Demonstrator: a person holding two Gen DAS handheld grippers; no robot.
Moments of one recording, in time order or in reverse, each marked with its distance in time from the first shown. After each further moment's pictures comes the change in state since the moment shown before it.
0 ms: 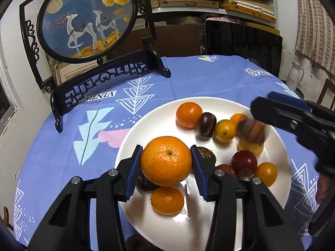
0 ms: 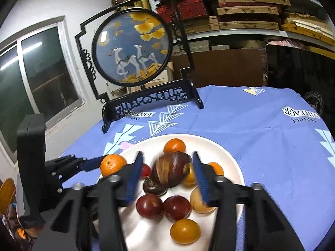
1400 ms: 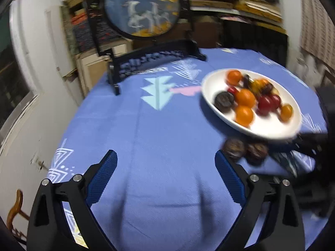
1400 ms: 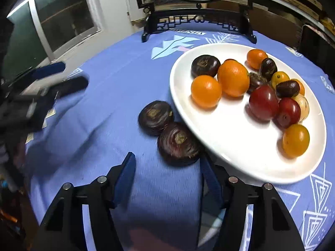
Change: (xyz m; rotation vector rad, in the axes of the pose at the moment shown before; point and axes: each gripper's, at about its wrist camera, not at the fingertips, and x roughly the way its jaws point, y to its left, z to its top) left arm -0.093 0.121 -0.104 0.013 0.020 0.038; right arm 0.031 0.151 -0.116 -0.219 0.416 -0.030
